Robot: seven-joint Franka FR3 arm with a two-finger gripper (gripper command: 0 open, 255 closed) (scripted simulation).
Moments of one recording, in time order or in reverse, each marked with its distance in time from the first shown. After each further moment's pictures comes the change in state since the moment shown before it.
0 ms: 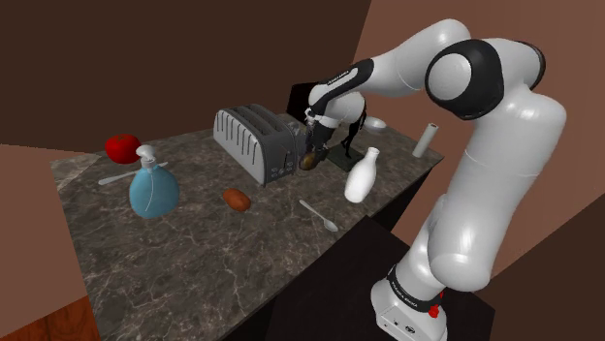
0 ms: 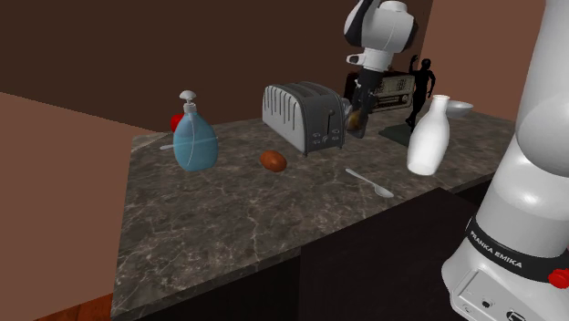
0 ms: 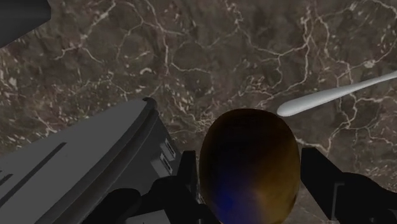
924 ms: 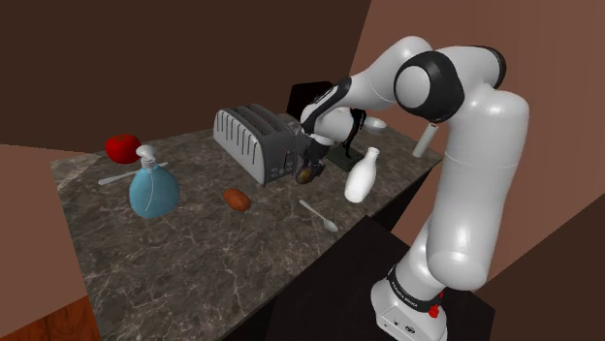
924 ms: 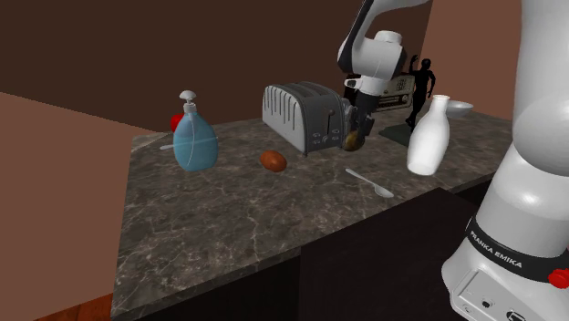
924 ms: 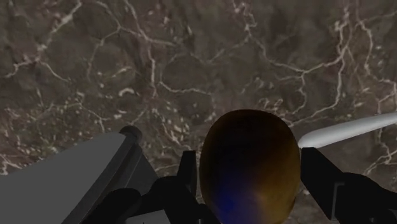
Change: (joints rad) arm -0.048 0.159 0.067 -0.016 0.174 0.126 -0.142
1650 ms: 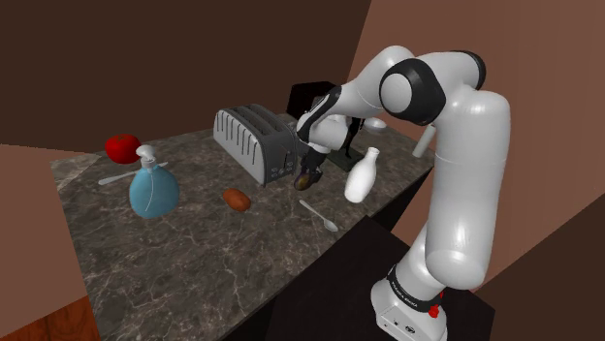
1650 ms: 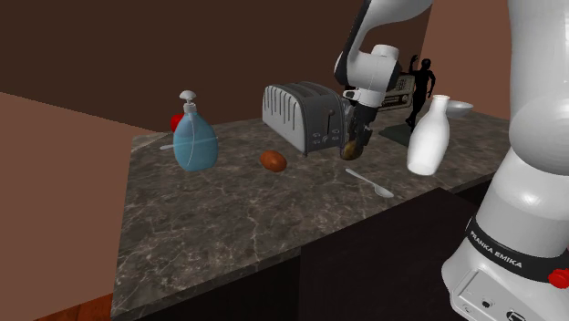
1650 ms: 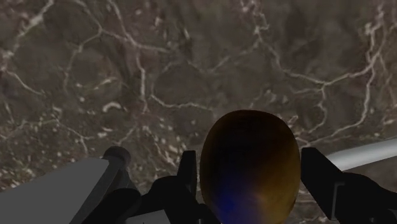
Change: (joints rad) arm -0.035 0.086 0.050 0.013 0.090 0.054 -0.070
